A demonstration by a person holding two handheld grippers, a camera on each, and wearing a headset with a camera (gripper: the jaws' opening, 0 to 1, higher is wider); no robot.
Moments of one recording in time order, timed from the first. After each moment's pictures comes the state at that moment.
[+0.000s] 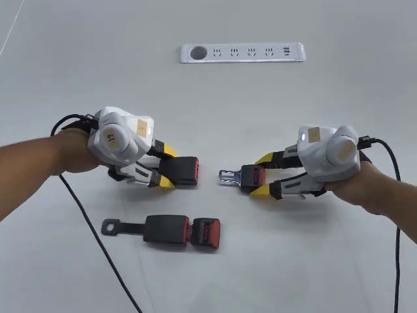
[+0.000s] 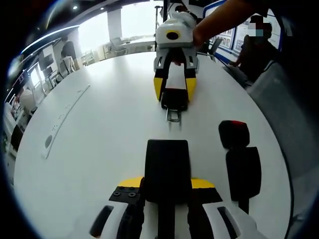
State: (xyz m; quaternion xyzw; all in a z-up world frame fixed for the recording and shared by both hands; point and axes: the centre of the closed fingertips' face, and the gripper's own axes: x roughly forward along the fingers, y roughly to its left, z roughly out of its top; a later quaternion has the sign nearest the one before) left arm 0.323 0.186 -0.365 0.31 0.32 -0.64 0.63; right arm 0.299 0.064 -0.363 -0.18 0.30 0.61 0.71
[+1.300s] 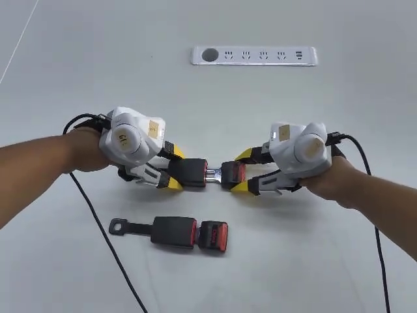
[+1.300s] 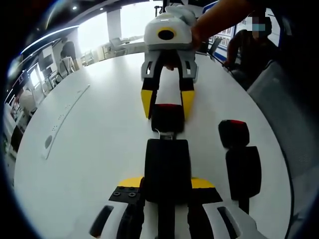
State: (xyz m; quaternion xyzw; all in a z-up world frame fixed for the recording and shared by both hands) left arm 0.320 0.188 -0.365 0.31 0.31 -0.65 0.62; right arm 0.317 0.116 -0.364 -0.21 0.28 0.63 0.69
